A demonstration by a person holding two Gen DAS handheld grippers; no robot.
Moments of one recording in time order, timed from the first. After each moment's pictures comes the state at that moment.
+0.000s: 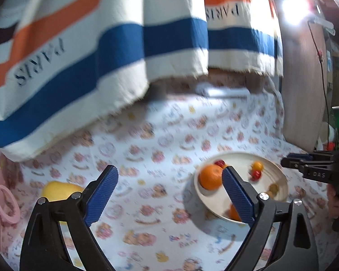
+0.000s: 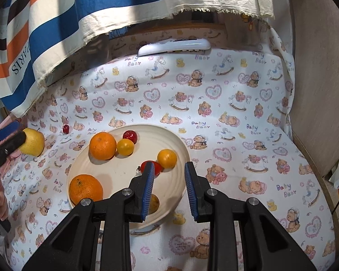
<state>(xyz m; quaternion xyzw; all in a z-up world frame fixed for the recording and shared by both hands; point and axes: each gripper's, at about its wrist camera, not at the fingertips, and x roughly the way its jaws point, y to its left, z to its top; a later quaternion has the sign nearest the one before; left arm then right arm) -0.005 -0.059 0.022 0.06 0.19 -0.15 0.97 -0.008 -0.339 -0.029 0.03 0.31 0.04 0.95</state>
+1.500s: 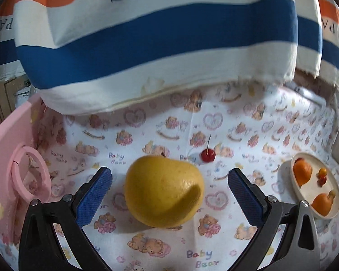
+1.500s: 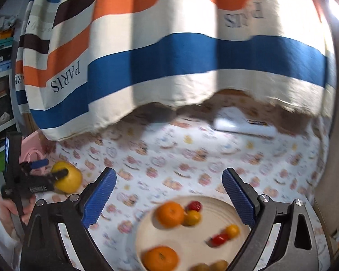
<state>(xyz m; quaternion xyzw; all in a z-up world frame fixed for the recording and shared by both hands) 0.063 0.080 -0.016 -0.02 0.29 -0.02 0.96 0.016 -0.207 0.052 -0.04 0.19 0.11 0.97</state>
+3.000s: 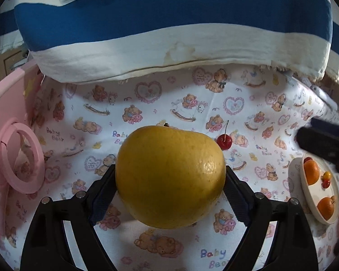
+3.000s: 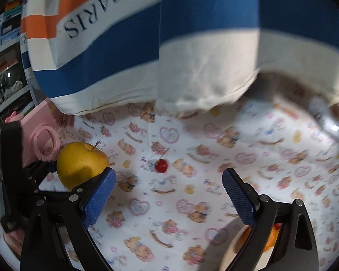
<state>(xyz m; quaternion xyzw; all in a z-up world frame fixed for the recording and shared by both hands) 0.084 0.105 -0.034 -0.07 0.35 -0.01 0.93 0.114 -0.071 0.005 -0.06 0.34 0.19 0.92</state>
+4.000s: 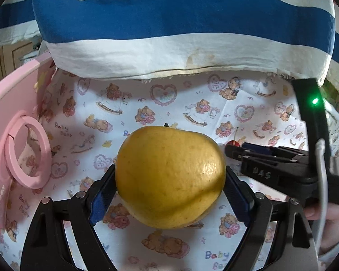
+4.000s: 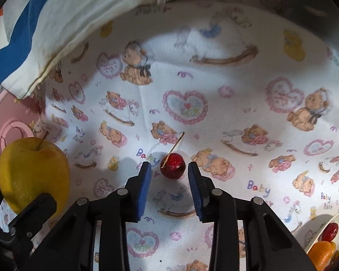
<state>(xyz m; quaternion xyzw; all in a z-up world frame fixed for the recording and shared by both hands) 0.079 0.116 -0.028 -0.09 0.35 0.01 0.93 0.190 -0.030 -0.067 -0.07 0.43 0.18 0.88</state>
